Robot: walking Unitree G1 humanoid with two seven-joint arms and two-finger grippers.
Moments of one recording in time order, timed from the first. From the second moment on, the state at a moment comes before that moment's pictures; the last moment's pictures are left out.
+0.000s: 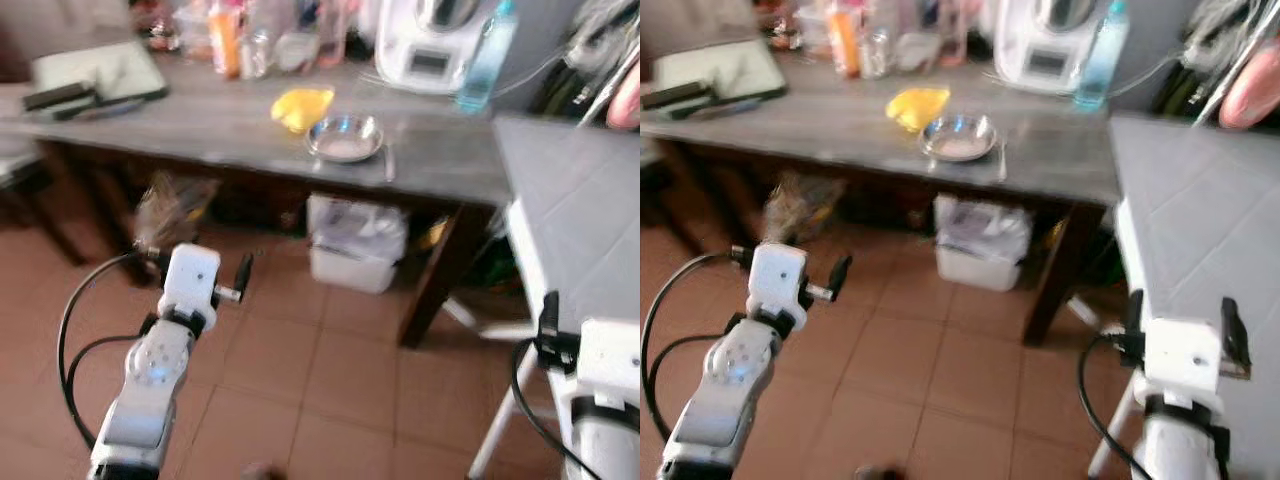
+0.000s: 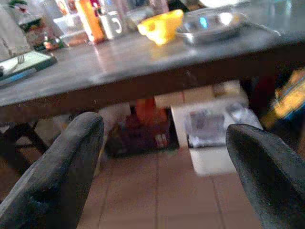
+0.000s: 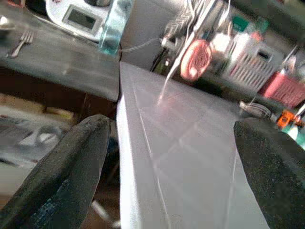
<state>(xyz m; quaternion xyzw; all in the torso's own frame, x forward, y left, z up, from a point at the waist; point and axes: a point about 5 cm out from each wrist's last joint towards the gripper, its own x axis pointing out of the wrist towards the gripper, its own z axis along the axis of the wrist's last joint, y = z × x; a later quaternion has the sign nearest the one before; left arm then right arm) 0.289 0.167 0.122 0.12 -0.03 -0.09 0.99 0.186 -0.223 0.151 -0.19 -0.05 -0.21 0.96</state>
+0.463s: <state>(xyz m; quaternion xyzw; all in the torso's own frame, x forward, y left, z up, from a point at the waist) 0.289 0.163 0.128 0.13 -0.05 -0.11 0.98 0.186 -0.223 0.149 -0.19 -0.05 -0.21 0.96</state>
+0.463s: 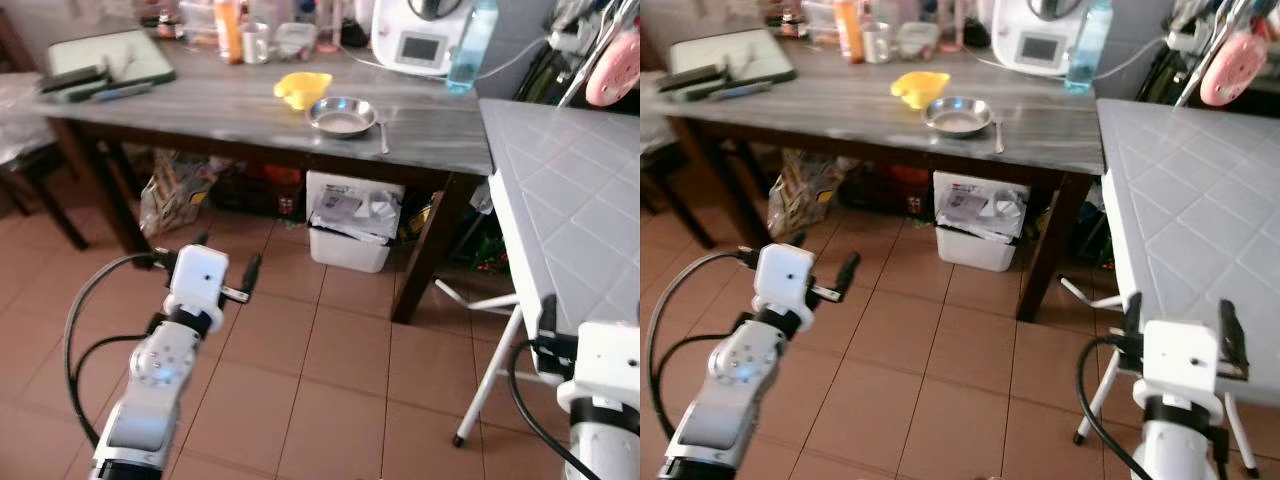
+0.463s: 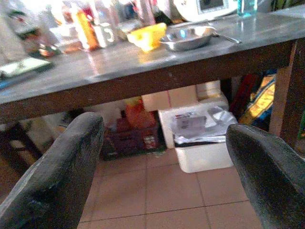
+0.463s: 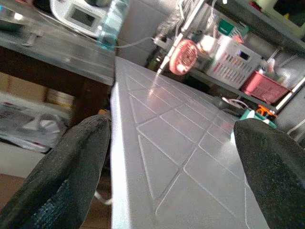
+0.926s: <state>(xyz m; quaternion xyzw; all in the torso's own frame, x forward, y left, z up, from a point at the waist) 0.292 0.133 0.129 0.09 -0.06 -0.16 0.98 0.185 -0.227 0.146 -0.20 -0.04 -0.21 0.96</state>
